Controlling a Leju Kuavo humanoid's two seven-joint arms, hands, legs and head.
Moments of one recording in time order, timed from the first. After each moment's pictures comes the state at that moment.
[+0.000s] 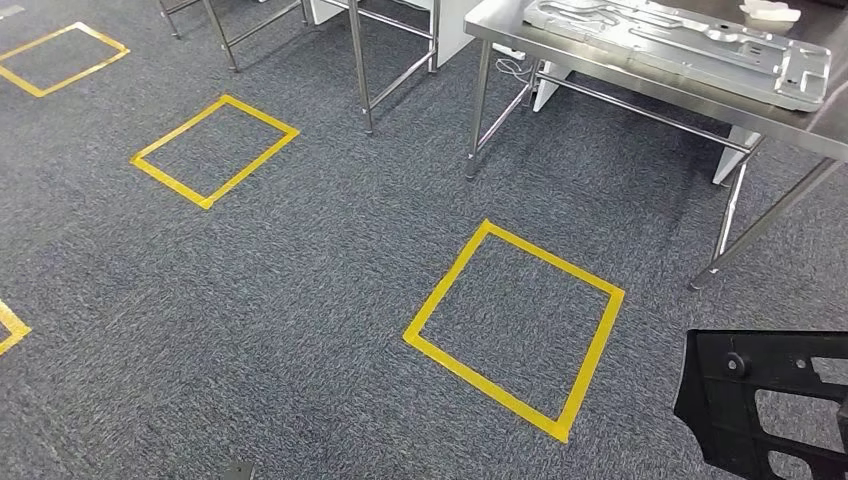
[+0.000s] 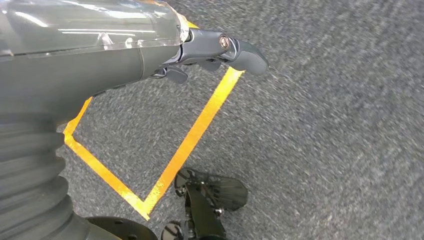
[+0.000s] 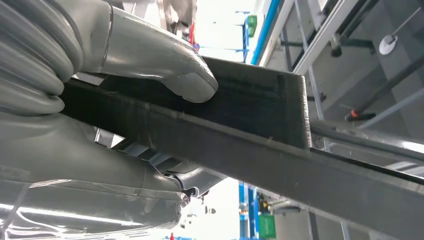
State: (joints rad) left arm -0.04 -0.13 0.69 -0.19 -0.52 0.23 -0.32; right arm 0.26 0.21 -0.61 -2.12 -0.32 0.32 -0.65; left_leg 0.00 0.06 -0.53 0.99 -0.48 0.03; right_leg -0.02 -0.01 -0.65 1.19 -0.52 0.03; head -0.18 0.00
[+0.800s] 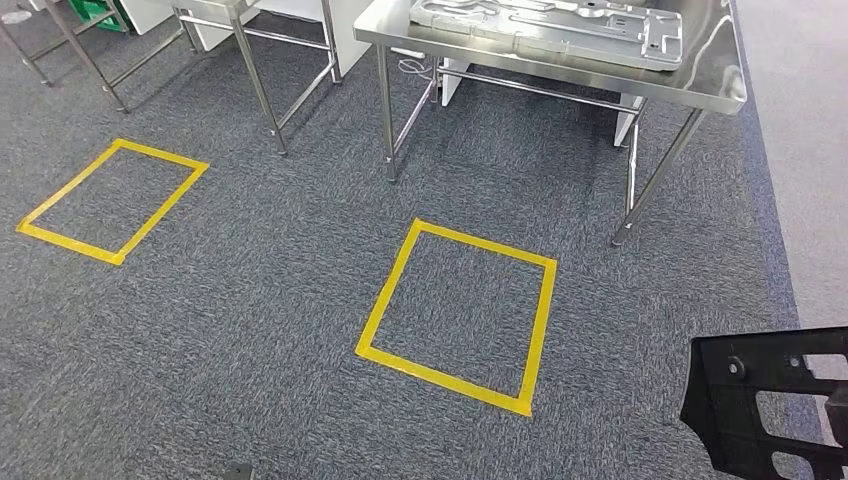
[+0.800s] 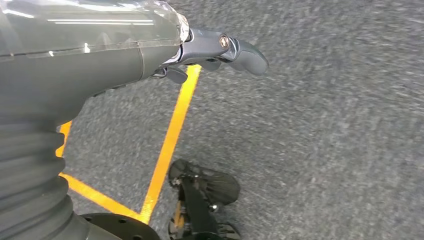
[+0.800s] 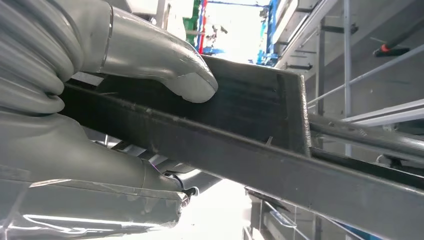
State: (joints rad) left arm -0.04 -0.13 0.69 -0.19 -0.52 0.20 -0.33; right arm 0.24 0.19 -0.58 -2.10 -0.26 0.23 -0.63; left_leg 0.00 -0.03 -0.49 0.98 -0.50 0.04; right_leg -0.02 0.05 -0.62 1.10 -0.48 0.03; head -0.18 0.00
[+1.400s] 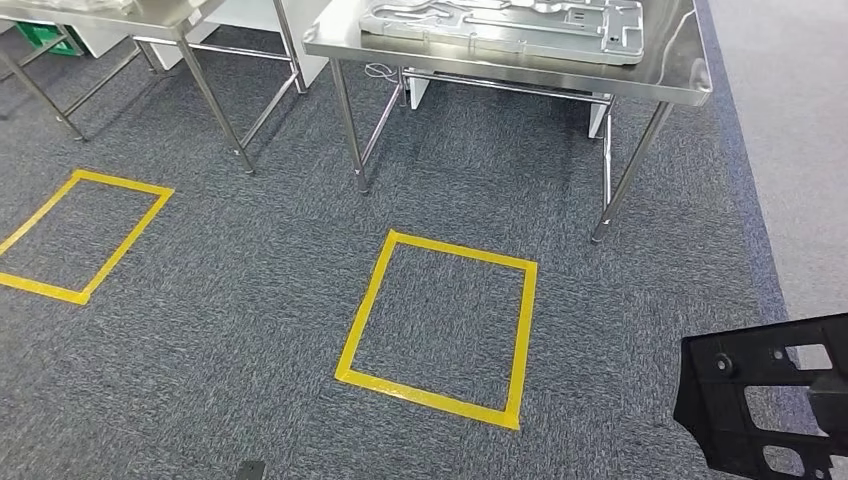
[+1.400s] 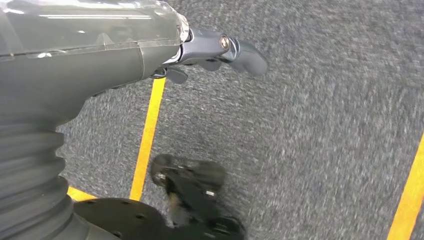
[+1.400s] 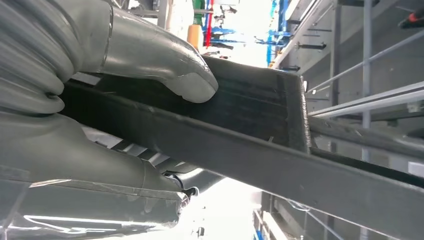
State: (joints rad) left arm -0.03 -0.13 0.69 -0.19 -0.54 0.20 -0.33; right arm 0.24 0.17 -0.53 -2.09 -0.22 0.17 -0.61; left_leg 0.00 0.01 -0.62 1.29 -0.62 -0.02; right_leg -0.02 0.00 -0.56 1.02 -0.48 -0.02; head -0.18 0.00
